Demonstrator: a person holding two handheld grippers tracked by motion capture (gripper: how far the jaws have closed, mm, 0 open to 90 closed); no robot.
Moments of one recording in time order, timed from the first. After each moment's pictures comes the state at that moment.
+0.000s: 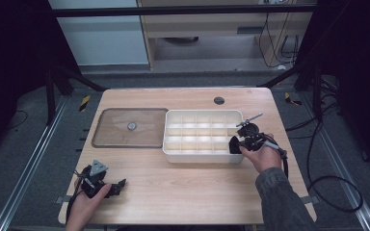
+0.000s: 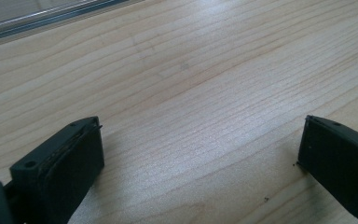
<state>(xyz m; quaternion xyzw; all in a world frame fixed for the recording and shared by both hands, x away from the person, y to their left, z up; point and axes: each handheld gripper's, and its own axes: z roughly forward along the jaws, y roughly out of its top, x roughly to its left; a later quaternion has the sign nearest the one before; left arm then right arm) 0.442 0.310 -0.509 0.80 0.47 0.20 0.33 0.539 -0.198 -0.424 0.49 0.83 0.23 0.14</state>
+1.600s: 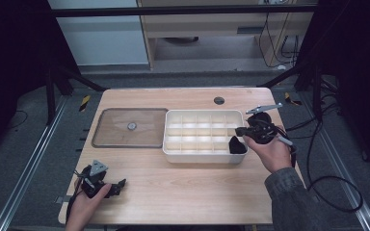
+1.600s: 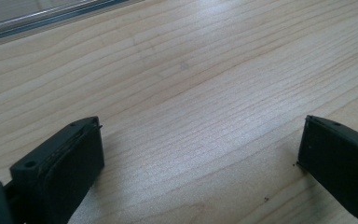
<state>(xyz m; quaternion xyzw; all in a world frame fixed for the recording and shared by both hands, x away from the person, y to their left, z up) 0.442 0.310 -0.509 0.79 0.47 0.20 0.33 0.515 -0.204 -0.356 0.47 0.79 0.35 0.16</state>
